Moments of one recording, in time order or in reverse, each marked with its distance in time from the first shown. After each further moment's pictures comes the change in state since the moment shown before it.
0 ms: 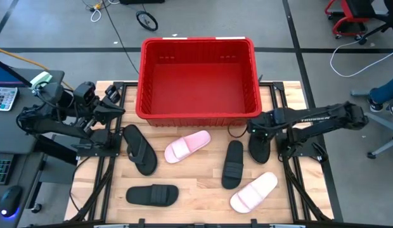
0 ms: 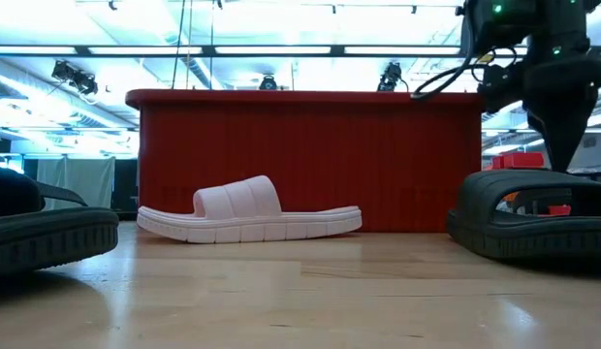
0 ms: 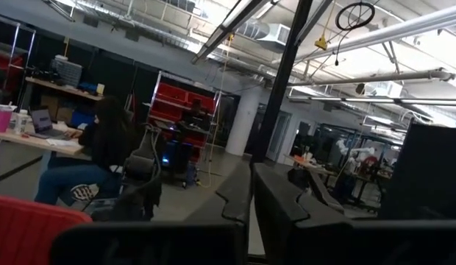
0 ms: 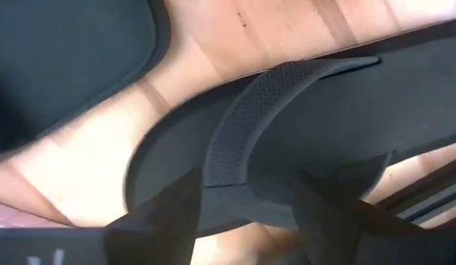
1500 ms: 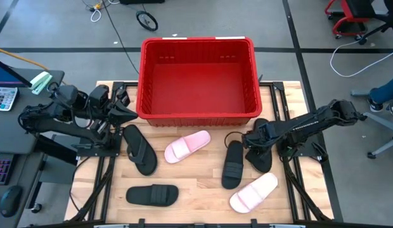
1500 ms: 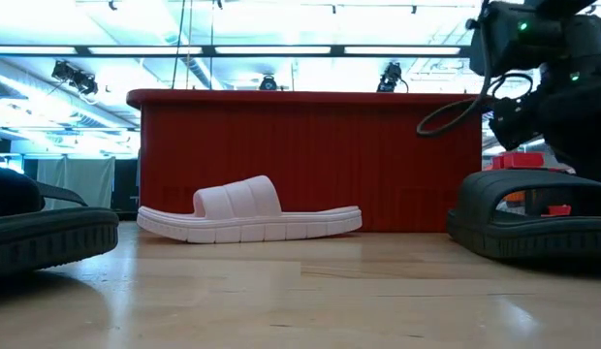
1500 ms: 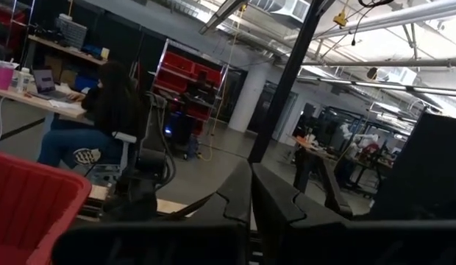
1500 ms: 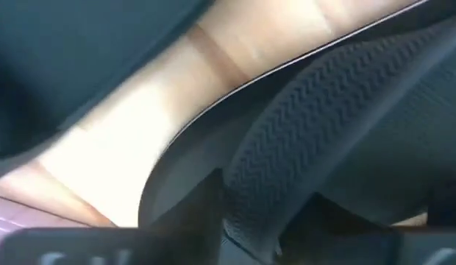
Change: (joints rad) left arm 0.000 0.085 0.000 -0.023 0.001 -0.062; right arm 0.221 0.128 -0.124 0.265 -0.143 0.348
